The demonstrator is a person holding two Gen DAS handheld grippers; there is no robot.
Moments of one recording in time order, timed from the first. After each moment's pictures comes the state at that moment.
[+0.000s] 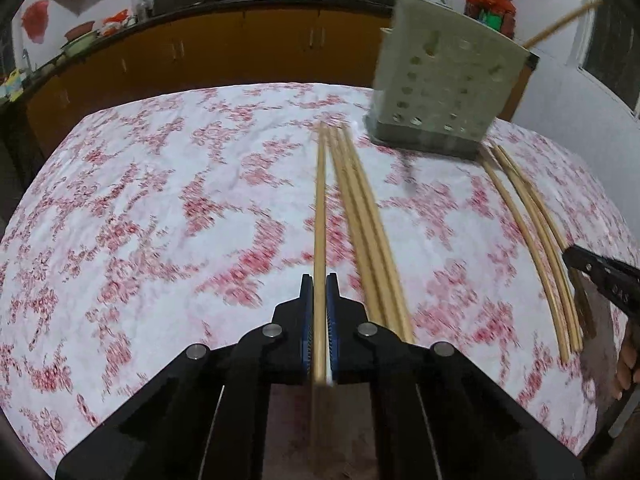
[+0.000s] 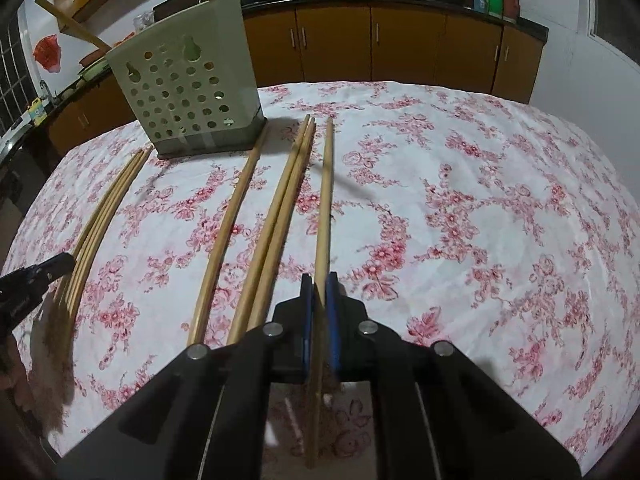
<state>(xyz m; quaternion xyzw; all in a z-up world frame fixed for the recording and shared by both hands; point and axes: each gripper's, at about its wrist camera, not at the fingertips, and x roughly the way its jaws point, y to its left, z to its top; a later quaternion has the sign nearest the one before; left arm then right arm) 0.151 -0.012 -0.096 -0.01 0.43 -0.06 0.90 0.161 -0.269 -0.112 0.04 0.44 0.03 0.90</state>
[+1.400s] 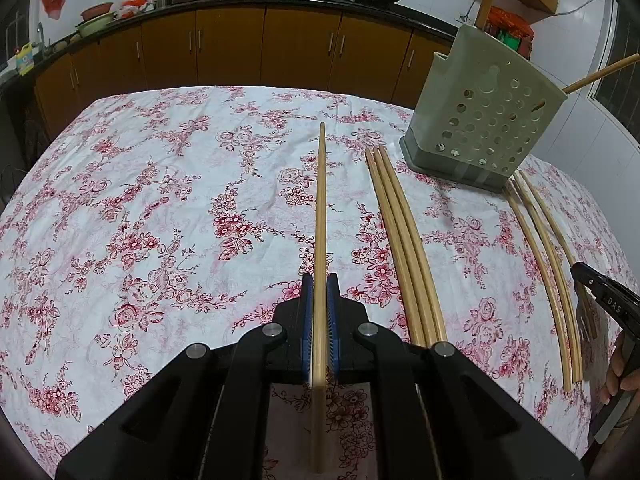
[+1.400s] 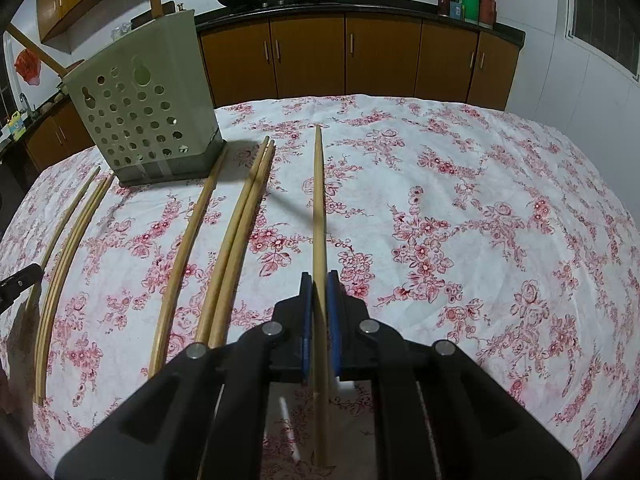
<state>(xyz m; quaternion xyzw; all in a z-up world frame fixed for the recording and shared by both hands) 0.168 0.015 -0.097 -0.05 0.42 -0.05 0.90 0.180 -0.287 -0.113 0.04 0.42 -0.02 0.91</state>
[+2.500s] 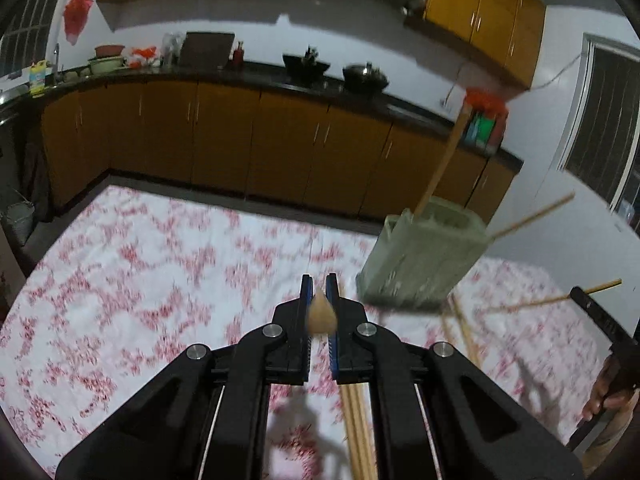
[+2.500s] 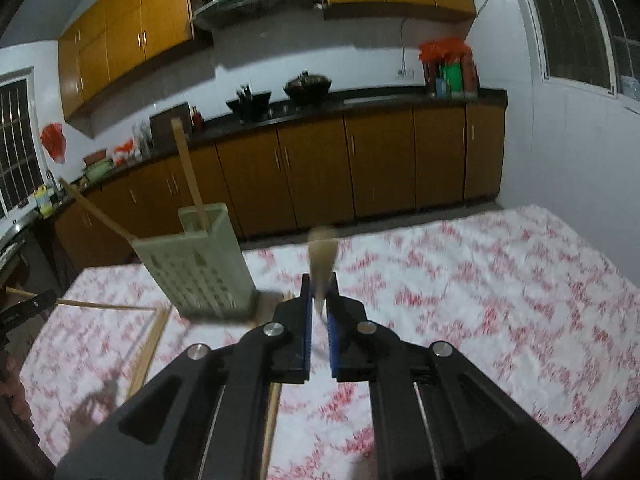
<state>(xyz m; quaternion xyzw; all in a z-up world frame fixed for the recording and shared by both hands) 0.150 0.036 0.018 -0.11 0.28 -0.07 0.95 0.141 -0.310 0.011 0.09 0.24 -0.01 0.97</state>
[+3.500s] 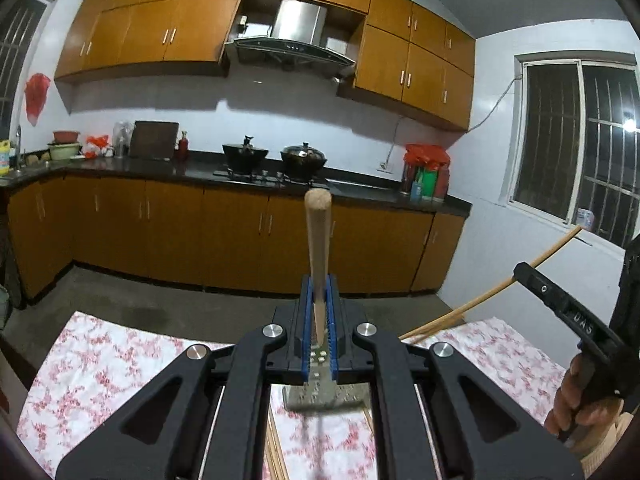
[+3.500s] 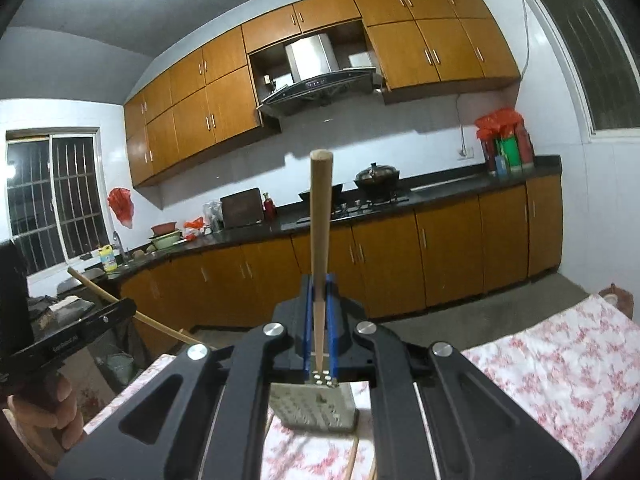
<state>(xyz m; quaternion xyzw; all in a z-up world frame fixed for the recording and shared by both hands) 0.149 -0.025 0.134 -0.07 0.14 -0.14 0.98 0.149 -0.272 0.126 0.11 0.09 0.10 0.99</state>
